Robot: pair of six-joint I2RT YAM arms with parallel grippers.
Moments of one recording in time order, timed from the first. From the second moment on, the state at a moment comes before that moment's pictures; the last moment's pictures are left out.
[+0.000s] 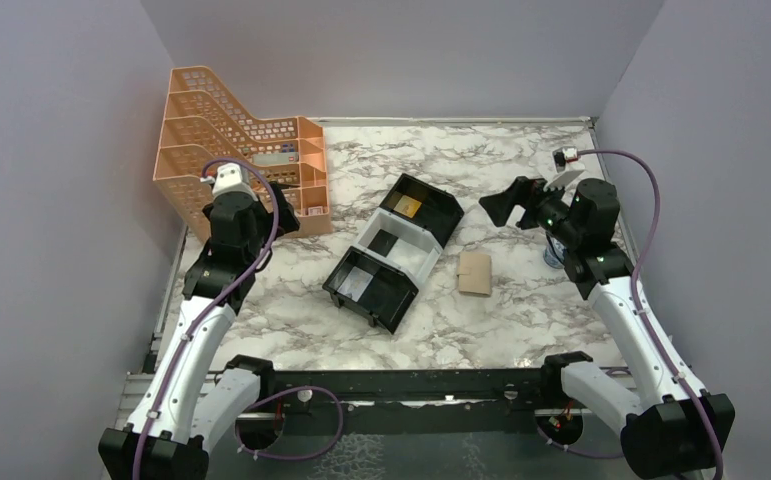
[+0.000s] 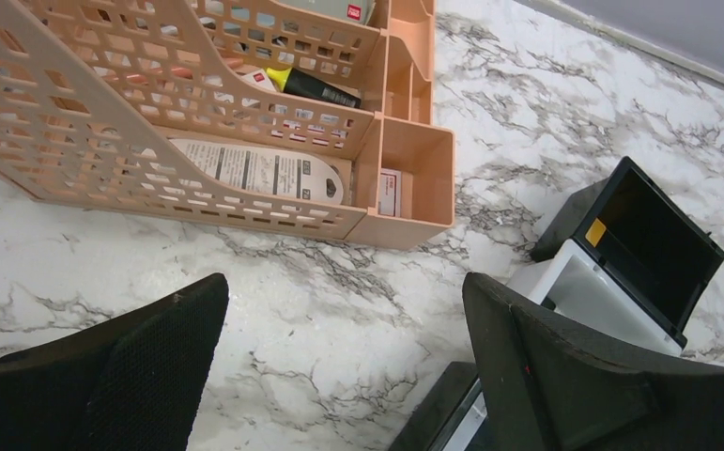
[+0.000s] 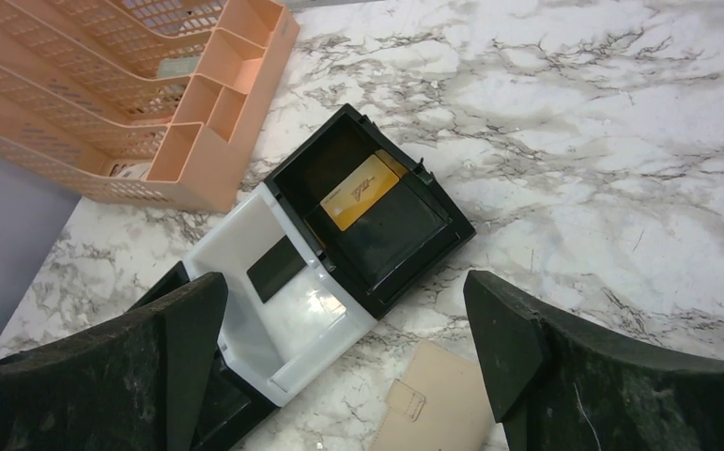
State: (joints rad) left arm -0.19 0.85 0.83 -0.40 -0.24 -0.42; right arm 0.13 0.96 0.80 -0.08 -0.38 0.32
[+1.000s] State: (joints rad) left arm -0.47 1.46 1.15 -0.28 0.03 -0.36; right arm 0.13 1.12 0.81 -0.11 -0.53 0.28
